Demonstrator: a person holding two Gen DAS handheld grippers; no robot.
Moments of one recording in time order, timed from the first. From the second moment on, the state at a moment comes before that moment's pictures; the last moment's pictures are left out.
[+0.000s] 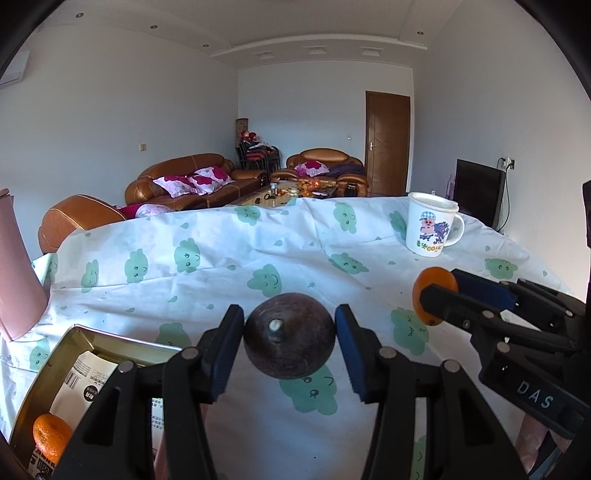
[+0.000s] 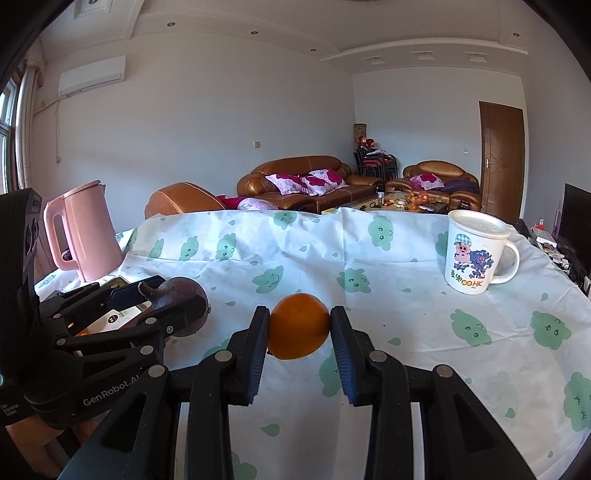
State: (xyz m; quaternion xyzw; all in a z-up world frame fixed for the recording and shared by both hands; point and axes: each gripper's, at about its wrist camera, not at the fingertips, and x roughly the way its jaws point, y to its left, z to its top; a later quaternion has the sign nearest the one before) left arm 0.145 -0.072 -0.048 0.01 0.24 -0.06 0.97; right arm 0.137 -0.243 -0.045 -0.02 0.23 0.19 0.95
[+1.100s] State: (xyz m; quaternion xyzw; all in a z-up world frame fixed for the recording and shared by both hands) left arm 0.119 -0.074 -0.040 0.01 0.18 -0.05 0.98; right arm 0.108 -0.243 -0.035 -0.03 0.16 0.20 0.97
